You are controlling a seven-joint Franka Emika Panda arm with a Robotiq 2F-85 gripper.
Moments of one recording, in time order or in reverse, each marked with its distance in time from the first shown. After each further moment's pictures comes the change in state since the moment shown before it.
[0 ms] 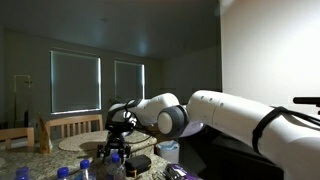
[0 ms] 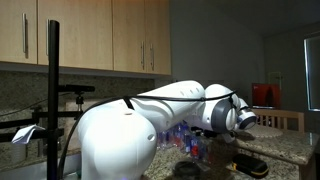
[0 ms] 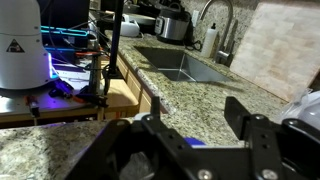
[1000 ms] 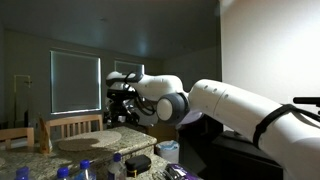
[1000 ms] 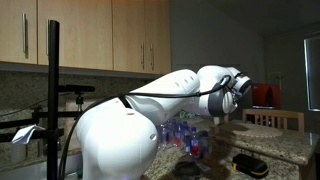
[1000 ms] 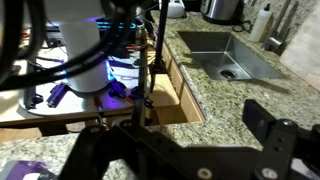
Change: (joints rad) arm 0.034 -0.153 -0.019 0.205 -0.145 -0.235 0.046
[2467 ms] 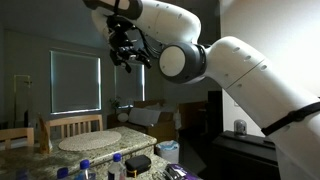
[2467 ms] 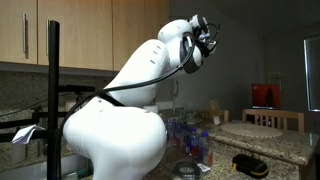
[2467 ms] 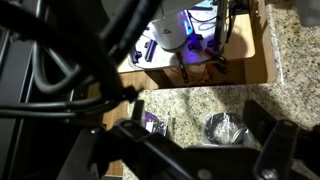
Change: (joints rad) arm 0.314 -0.464 -0.220 0.100 -0.659 -0.119 -0.382
